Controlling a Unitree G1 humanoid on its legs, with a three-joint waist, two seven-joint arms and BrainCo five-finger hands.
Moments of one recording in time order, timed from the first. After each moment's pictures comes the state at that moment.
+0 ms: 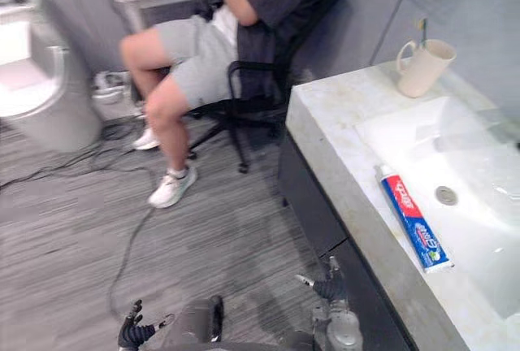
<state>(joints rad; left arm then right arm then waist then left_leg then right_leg) 0.36 0.09 0.13 0.70 0.11 -0.23 0.23 0.30 0.00 0.01 0.45 0.02 -0.17 -0.14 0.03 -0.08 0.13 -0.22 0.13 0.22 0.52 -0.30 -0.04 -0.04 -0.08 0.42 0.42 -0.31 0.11</state>
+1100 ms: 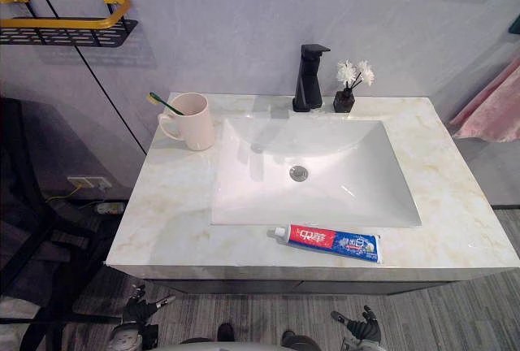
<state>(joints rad) 0.14 0.14 0.15 0.90 0.04 -0.16 0.19 0.18 -0.09 -0.29 0.93 0.09 -0.15 -0.13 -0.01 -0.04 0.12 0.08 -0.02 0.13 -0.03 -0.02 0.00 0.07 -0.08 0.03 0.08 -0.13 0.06</state>
